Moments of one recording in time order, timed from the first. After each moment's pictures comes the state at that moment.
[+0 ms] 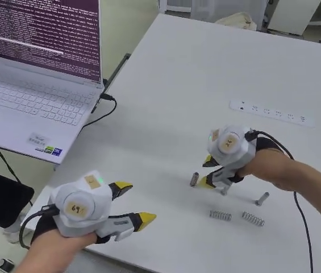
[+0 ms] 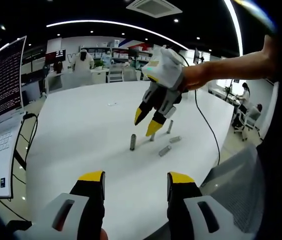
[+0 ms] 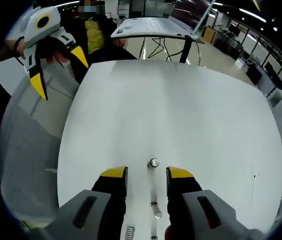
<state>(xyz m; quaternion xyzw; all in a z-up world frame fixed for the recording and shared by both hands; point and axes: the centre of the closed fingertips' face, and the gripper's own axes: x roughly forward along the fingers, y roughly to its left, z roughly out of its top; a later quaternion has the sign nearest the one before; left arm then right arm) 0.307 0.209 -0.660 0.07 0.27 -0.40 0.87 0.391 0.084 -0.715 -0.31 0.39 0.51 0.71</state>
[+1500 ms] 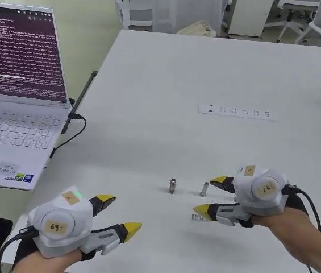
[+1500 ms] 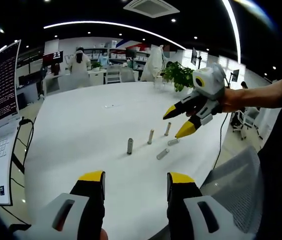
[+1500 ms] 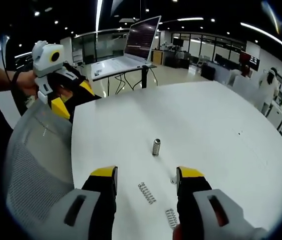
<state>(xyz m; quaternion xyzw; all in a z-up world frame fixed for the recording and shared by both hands) 0.309 0.196 -0.655 0.08 0.26 -0.41 0.87 0.328 0.030 -0.682 -0.15 0.31 0.39 0.85</state>
